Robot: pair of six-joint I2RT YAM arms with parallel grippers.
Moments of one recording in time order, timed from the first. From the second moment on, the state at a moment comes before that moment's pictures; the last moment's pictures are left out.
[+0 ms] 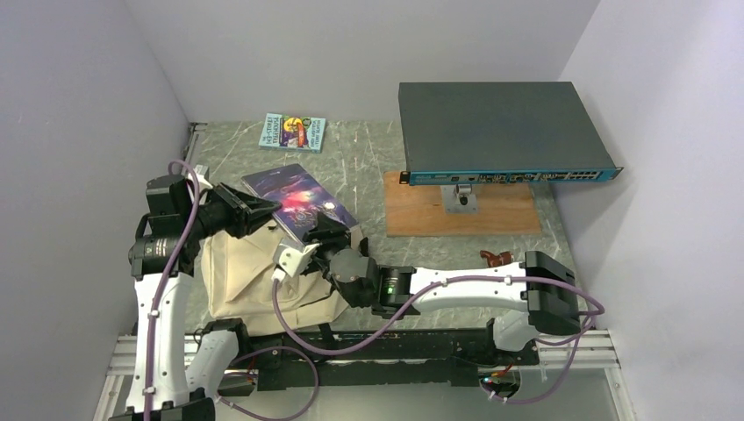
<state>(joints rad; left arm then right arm) 0.13 0.83 1.05 -0.79 0.75 -1.14 1.41 1.53 1.08 0.35 0.68 -0.82</state>
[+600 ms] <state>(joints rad) 0.12 0.70 1.13 -0.81 0.44 -0.68 1.40 1.22 1.10 -0.26 0.46 -0.29</state>
